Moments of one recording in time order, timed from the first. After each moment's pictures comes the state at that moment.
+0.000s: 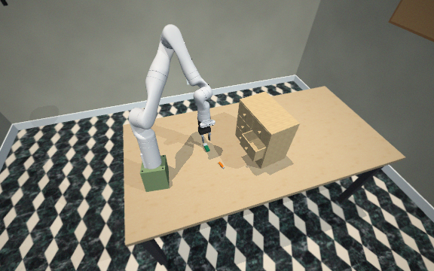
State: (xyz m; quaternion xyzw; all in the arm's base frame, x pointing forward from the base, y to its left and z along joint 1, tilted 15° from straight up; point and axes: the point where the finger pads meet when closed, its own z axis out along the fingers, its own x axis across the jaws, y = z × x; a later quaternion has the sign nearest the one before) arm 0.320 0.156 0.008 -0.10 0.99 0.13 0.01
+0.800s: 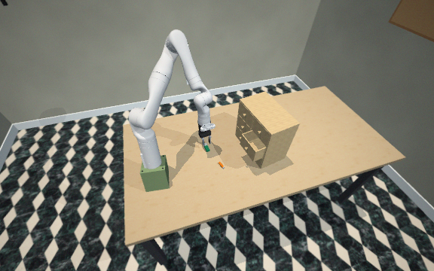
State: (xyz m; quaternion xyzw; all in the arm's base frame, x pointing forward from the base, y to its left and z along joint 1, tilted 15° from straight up) arm 0.323 0.170 -0.024 -0.11 0.99 0.13 0.02
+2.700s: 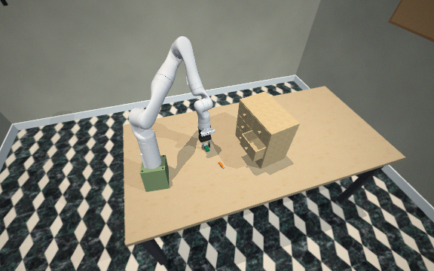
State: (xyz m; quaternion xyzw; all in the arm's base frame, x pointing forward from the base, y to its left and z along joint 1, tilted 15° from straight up) arm 0.320 0.175 -0.062 -0.11 0.99 0.13 0.02
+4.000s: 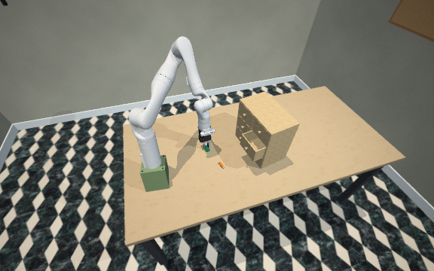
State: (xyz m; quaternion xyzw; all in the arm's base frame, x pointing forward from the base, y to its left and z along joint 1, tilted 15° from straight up) arm 0.320 0.174 -0.062 -0.10 0.99 0.13 0.01
